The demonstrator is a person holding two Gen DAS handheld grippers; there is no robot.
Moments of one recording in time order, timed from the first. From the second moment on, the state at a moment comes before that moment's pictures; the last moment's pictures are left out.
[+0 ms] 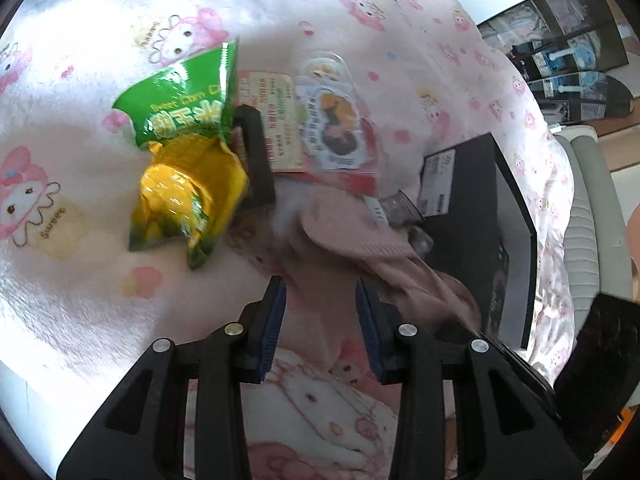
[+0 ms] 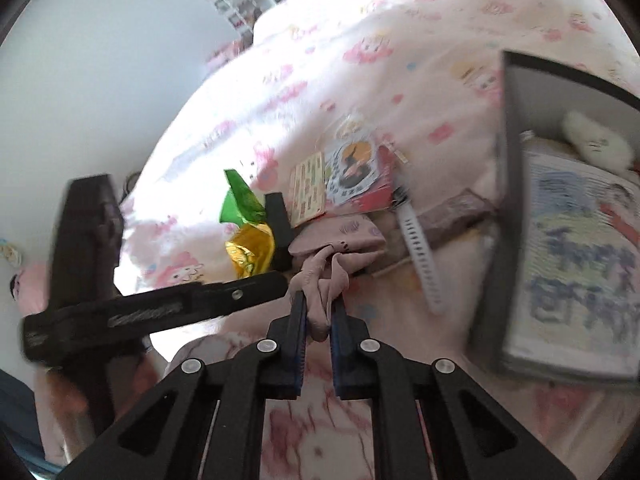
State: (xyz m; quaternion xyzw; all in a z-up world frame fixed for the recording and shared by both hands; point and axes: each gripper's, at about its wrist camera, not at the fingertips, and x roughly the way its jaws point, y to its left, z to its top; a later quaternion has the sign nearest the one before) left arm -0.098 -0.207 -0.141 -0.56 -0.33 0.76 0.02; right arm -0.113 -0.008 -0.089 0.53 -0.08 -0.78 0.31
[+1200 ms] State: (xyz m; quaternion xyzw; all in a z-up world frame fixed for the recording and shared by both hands) left arm -0.103 -0.027 -0.167 -0.65 -0.15 0.73 0.17; right arm -0.069 0.163 -0.129 0.58 -0.13 -0.79 0.15
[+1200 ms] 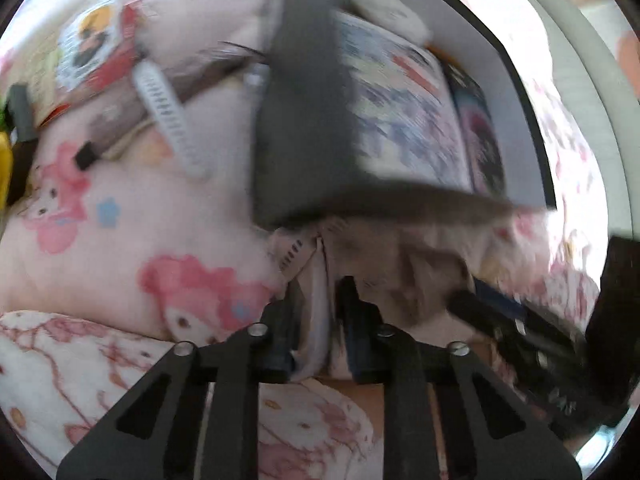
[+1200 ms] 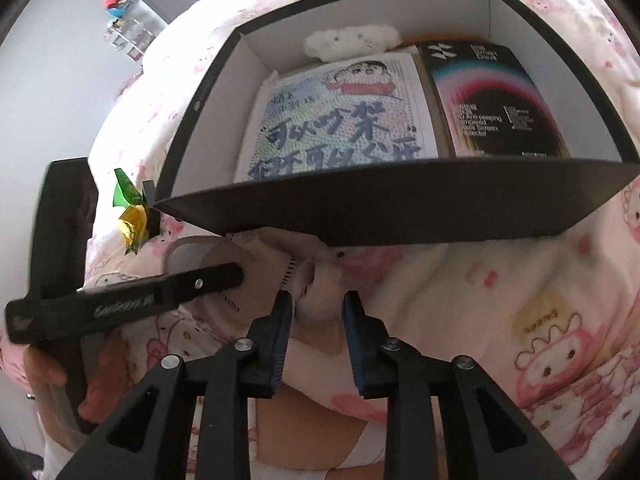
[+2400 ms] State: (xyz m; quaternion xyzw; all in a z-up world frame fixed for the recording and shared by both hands) left arm -0.119 0.059 -0.005 -0.52 -0.12 0.80 0.29; right arm -0.061 0.209 -0.023 0.44 -0.18 -0.85 0.21
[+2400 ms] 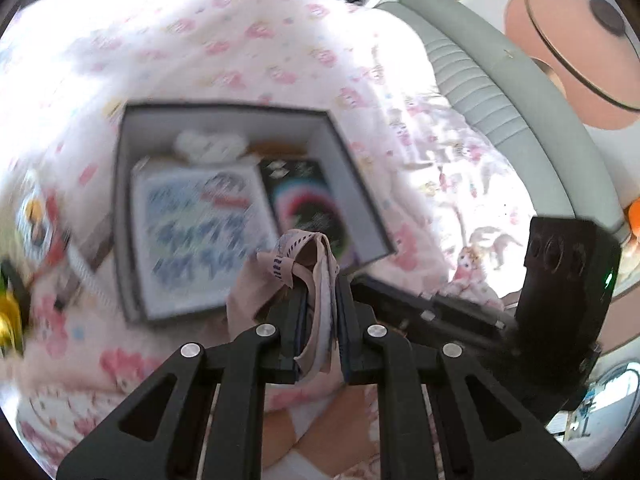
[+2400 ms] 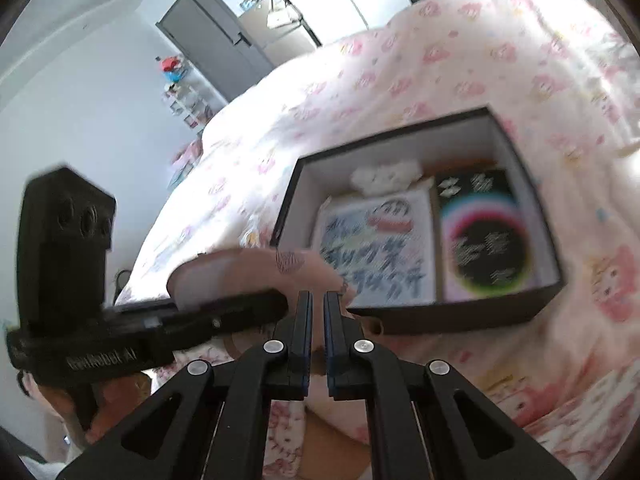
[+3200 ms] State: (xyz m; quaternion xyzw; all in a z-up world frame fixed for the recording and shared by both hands) left arm -0.218 0.049 -0.114 -0.63 -0.09 0.76 0.12; right arm -0.207 0.225 -0.052 0.49 -0.12 -0.84 0.17
